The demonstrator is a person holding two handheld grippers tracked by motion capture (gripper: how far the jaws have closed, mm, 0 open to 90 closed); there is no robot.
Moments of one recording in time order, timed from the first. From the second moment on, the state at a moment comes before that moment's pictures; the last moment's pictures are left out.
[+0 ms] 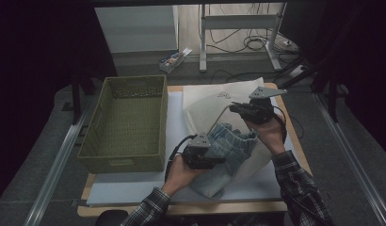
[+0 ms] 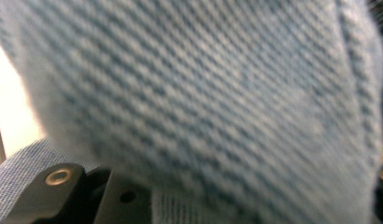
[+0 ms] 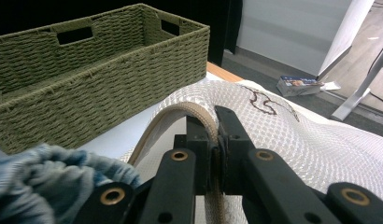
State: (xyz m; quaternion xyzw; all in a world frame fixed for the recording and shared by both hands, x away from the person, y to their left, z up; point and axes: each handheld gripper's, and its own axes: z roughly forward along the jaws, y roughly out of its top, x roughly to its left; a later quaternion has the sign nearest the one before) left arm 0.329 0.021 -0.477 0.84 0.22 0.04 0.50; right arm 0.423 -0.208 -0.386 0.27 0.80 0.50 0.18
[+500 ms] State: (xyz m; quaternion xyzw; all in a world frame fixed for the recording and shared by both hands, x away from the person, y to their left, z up) left arm 0.341 0.027 -0.484 0.84 0.29 0.06 0.45; right arm 0.414 -0.199 -0.381 0.25 0.81 0.50 0.19
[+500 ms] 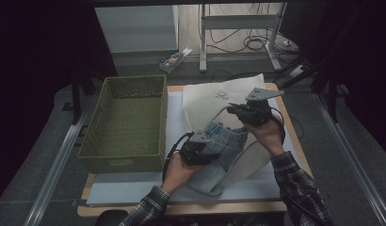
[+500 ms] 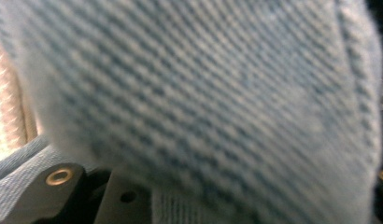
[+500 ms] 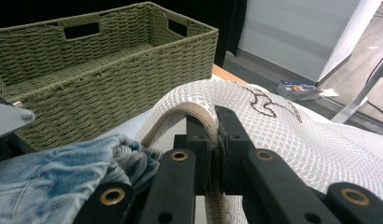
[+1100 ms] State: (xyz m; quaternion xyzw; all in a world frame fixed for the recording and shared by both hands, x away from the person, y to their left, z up) left arm 0.346 0.028 -0.484 0.84 0.34 0.09 0.41; right arm 0.408 -0.194 -0.378 0.24 0.82 0.49 0.19
